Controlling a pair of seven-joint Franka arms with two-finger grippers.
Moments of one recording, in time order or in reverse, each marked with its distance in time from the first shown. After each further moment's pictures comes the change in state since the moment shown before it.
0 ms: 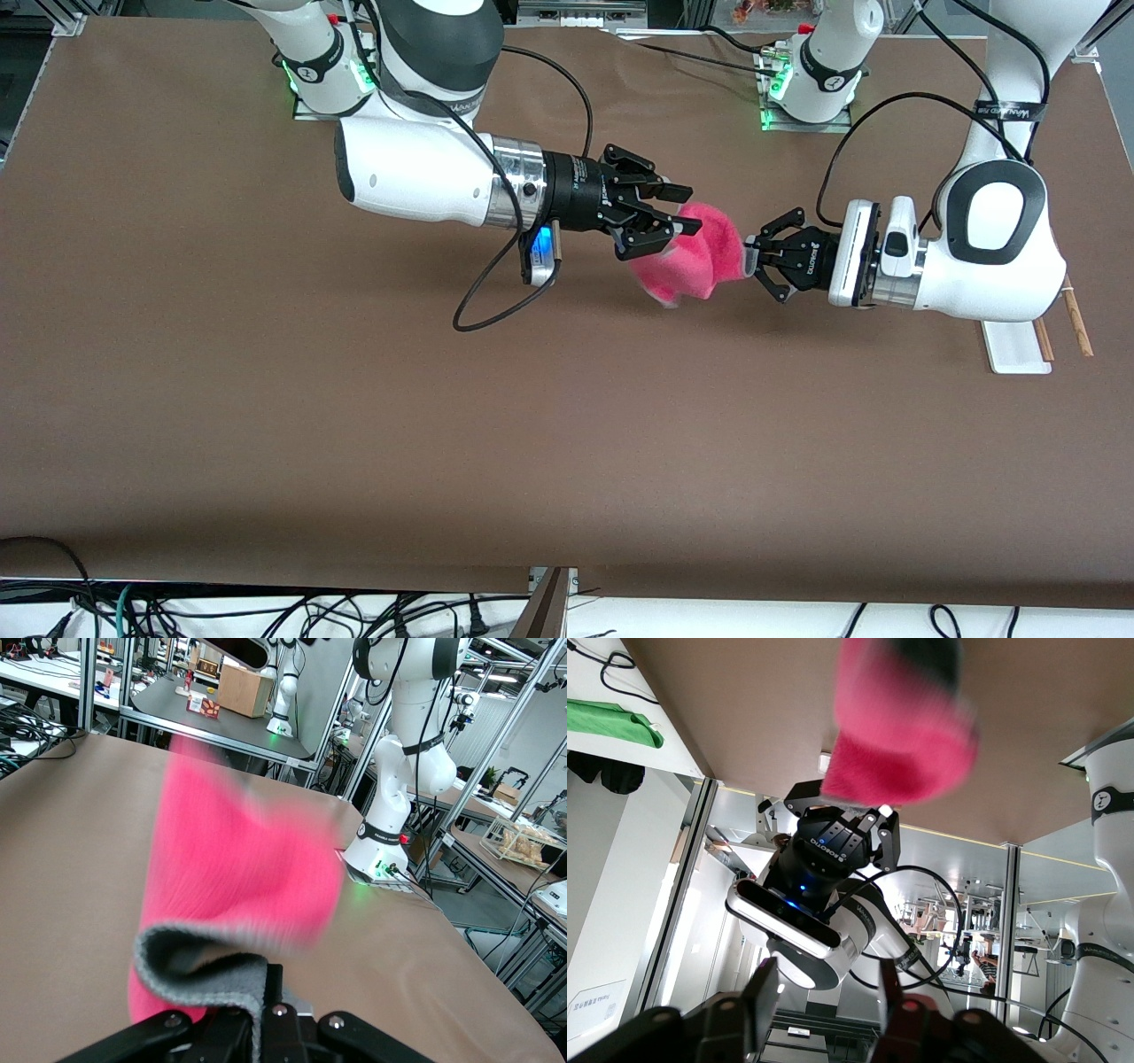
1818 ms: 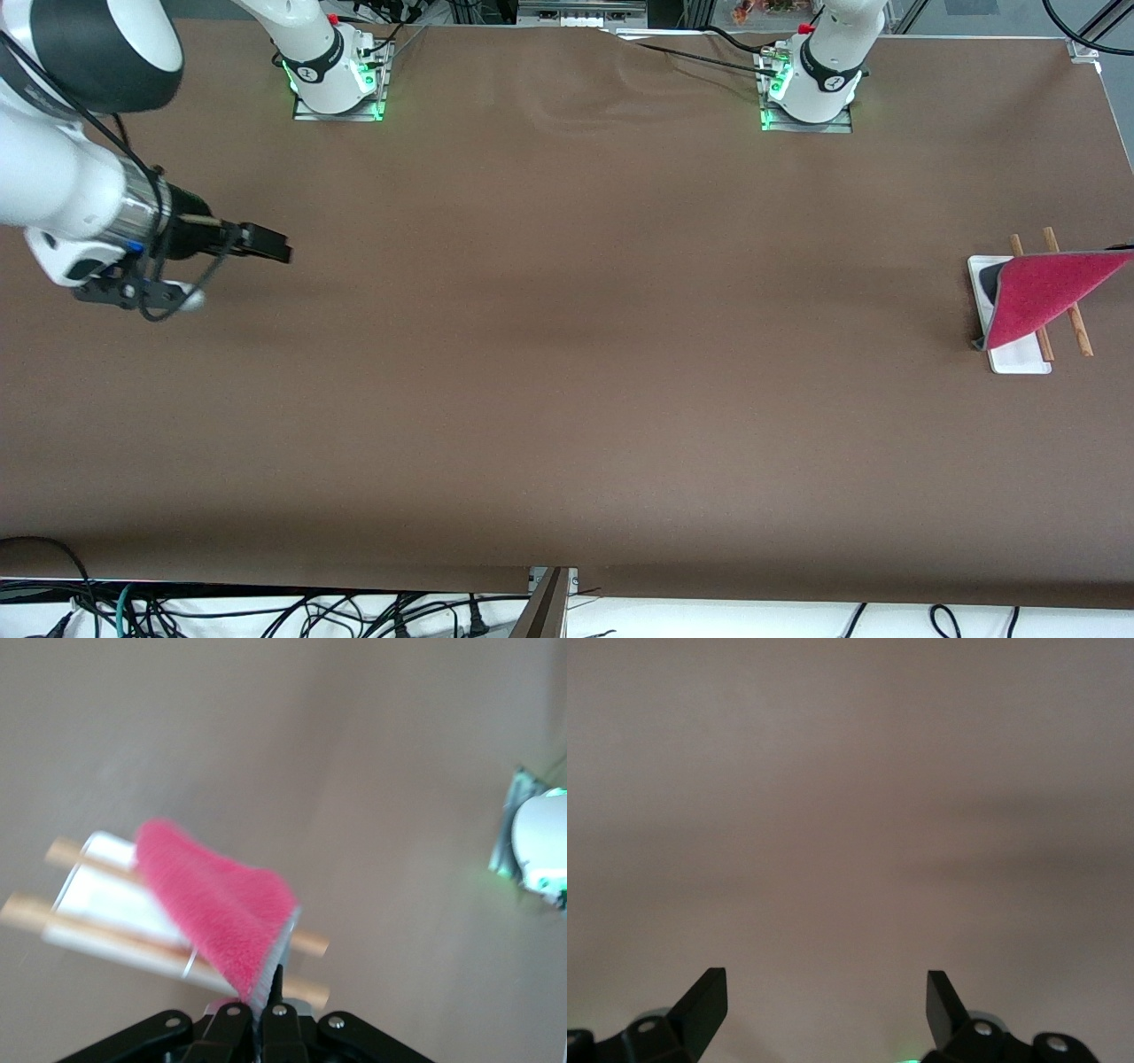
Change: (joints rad) left arm 0.618 0.174 0.121 0.436 1.032 -0.066 -0.045; right arm -0.175 -0.415 -0.541 -0.274 -0.826 -0.819 -1.300
